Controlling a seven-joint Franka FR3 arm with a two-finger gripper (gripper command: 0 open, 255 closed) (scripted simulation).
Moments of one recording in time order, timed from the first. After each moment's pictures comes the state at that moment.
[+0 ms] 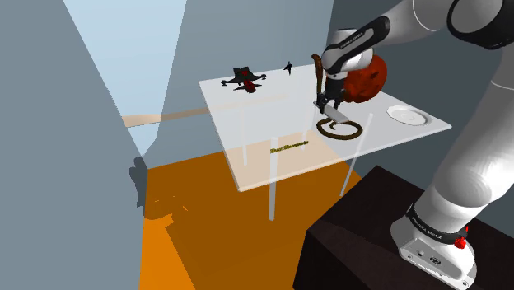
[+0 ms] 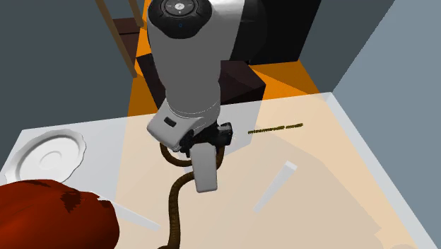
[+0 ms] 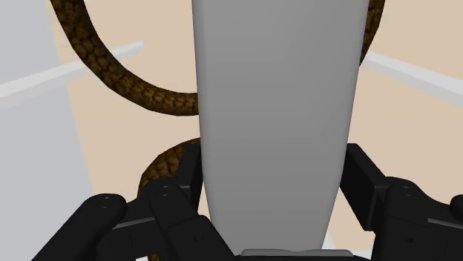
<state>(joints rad) -0.14 0.12 -0.22 -2.12 0.03 2.23 -0.03</state>
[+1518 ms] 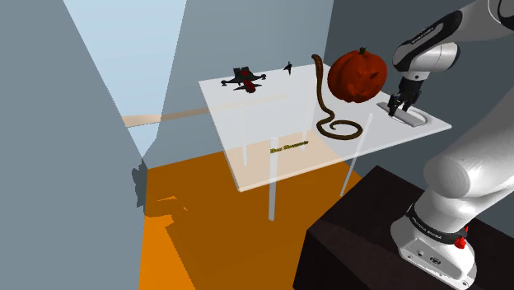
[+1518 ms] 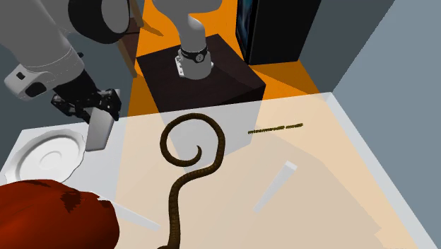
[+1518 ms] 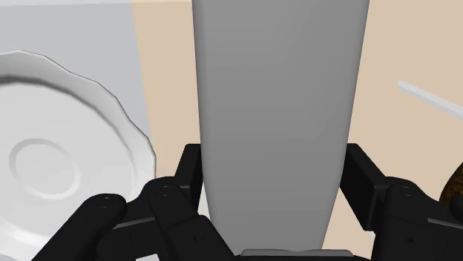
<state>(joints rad) -0.42 -0.05 -0.51 -2.32 -0.04 2.27 -0.56</state>
